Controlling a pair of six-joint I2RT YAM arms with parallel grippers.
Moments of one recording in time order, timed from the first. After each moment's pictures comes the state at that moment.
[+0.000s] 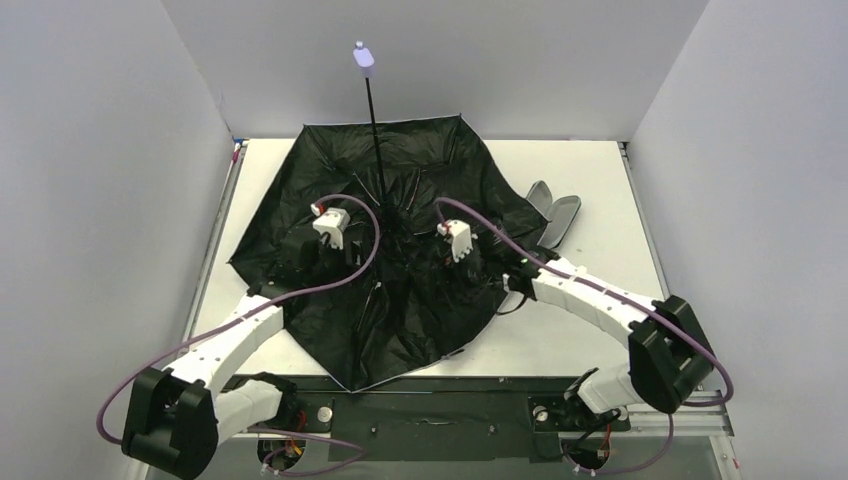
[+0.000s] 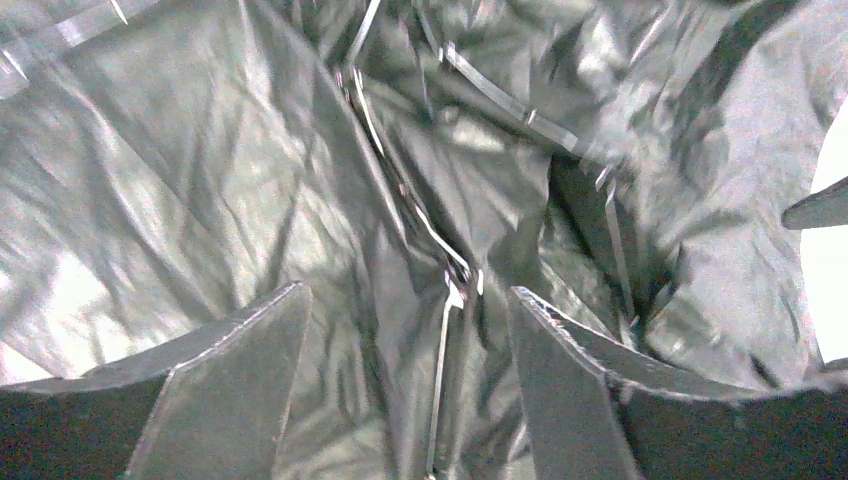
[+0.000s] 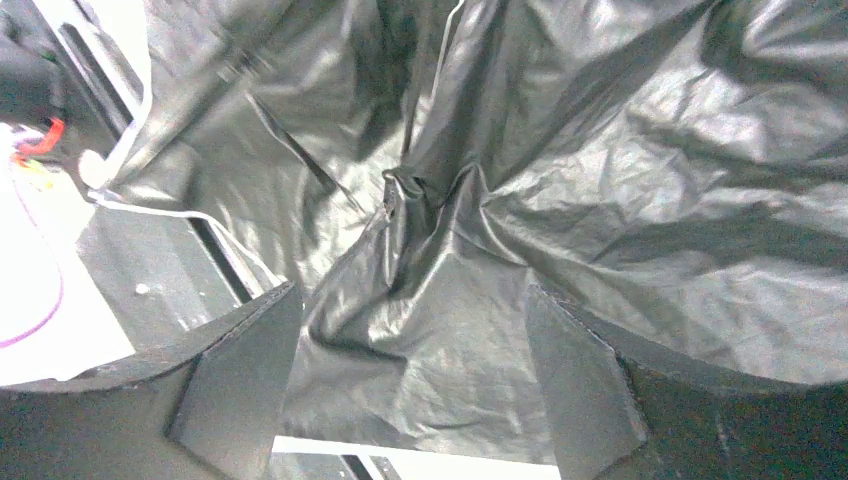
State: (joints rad) left arm -0.37 1.10 0.61 -0.16 0.15 -0.25; right arm 0.68 1.42 0.89 -0.34 -0.43 0.11
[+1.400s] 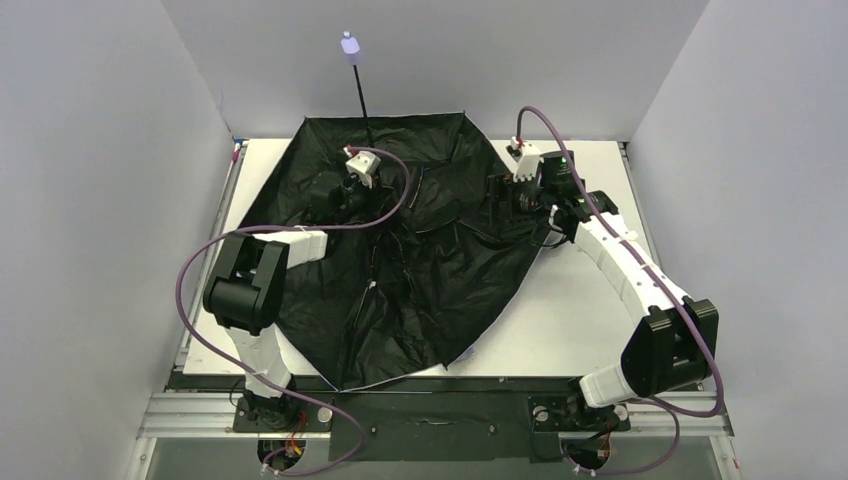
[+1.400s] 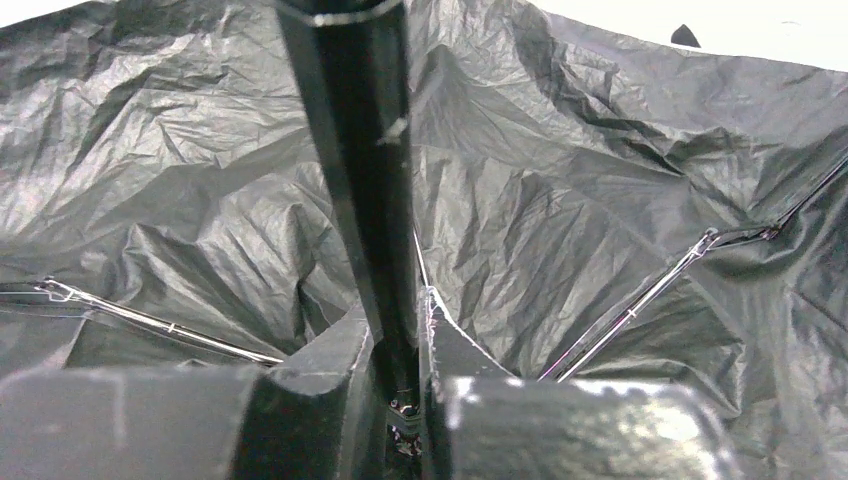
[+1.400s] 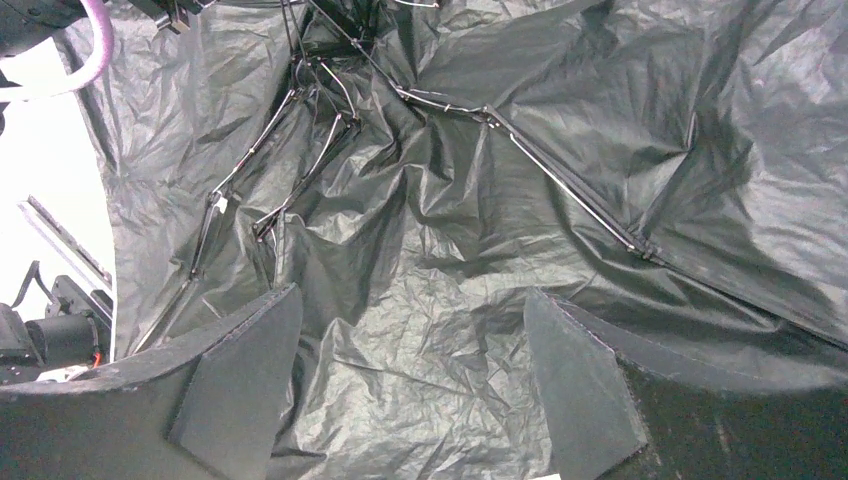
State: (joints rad) left arm -0.29 1.86 1.01 0.69 0.40 -0.06; right arm 0.27 1.45 1.26 -0.51 -0.47 0.16
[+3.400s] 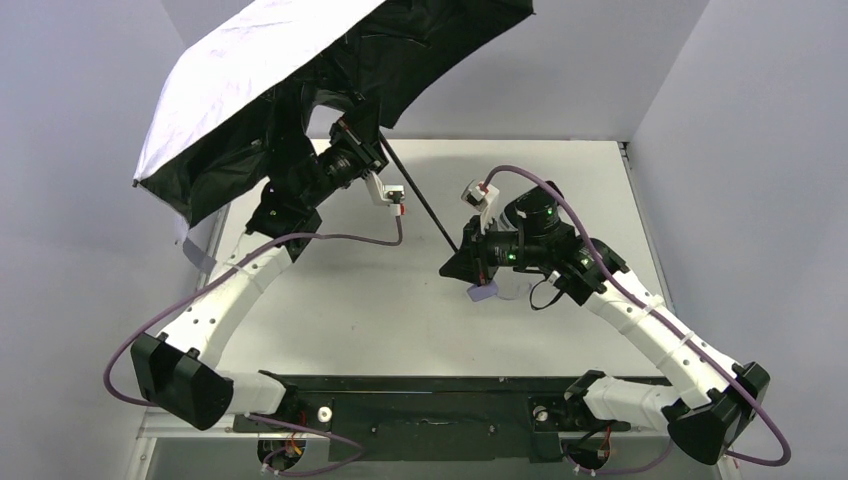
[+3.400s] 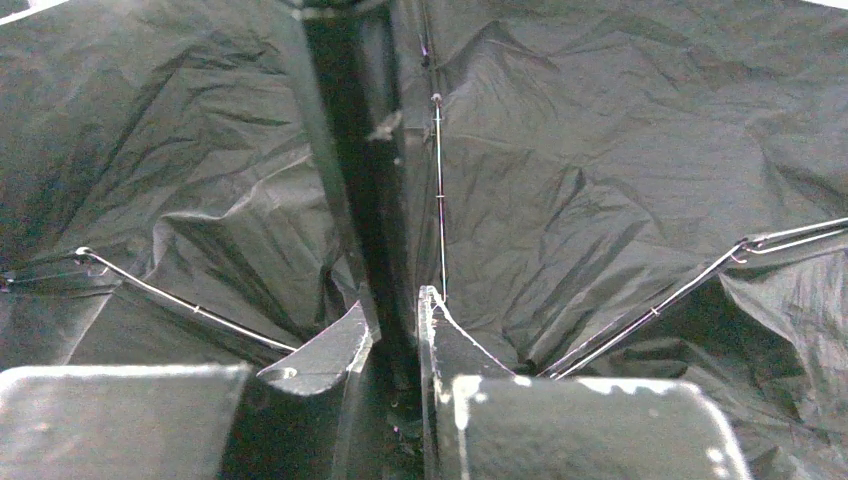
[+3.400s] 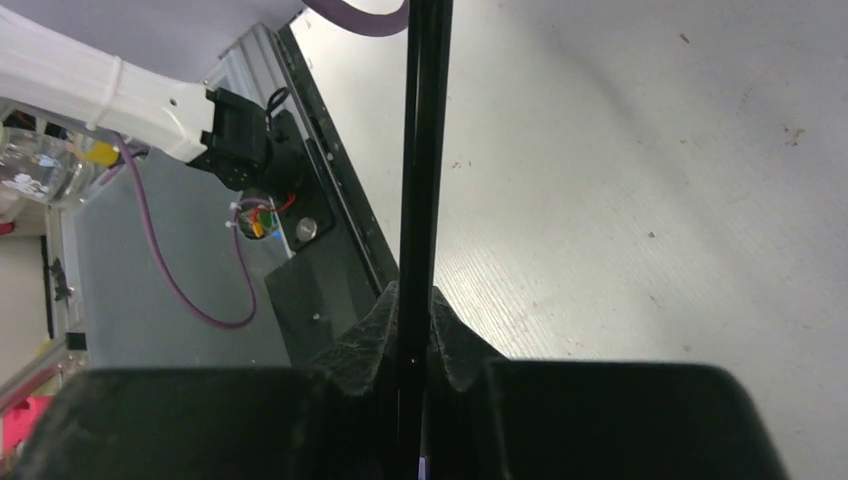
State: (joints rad) left arm -0.45 1.33 1.33 0.13 0.30 2.06; right arm 0.66 1.13 1.14 -0.49 -0.60 0.22
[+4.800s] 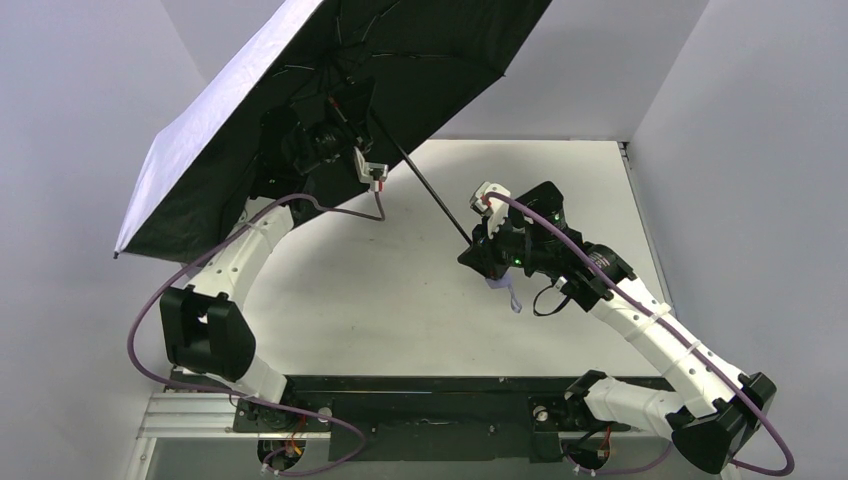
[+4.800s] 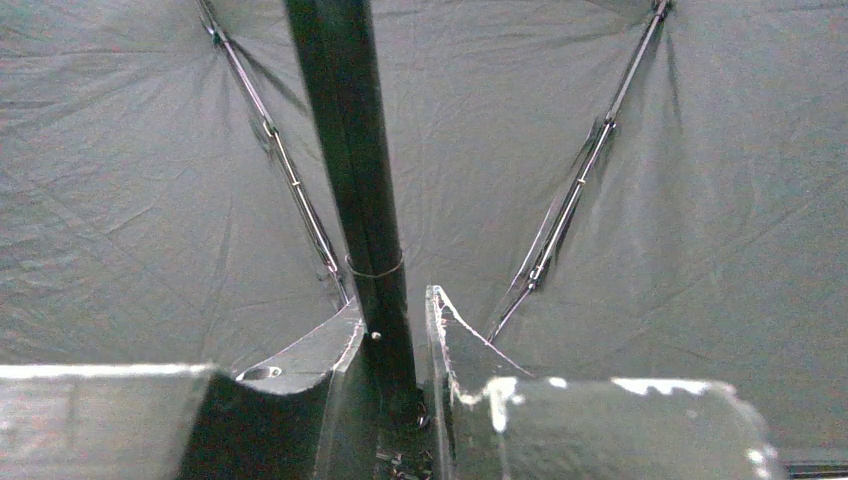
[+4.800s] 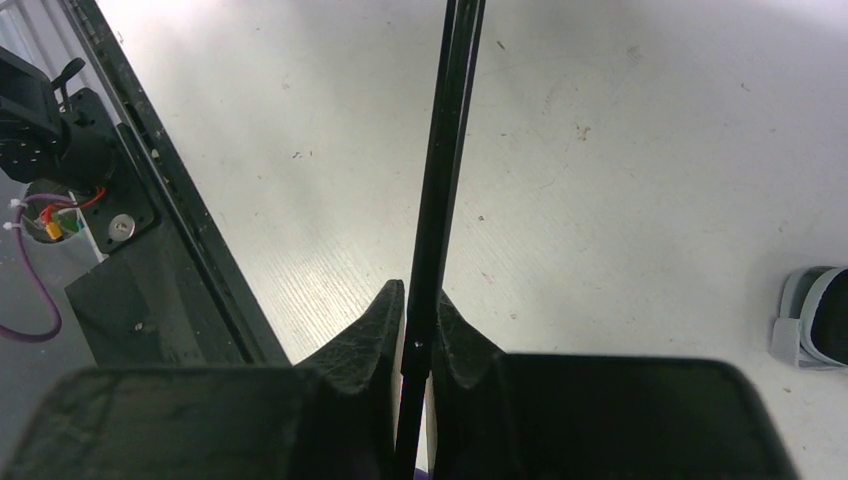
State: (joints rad) left arm -0.24 1.55 1.43 0.32 0.65 1.95; right arm 0.65 1.07 1.10 -0.55 -0.38 -0.05
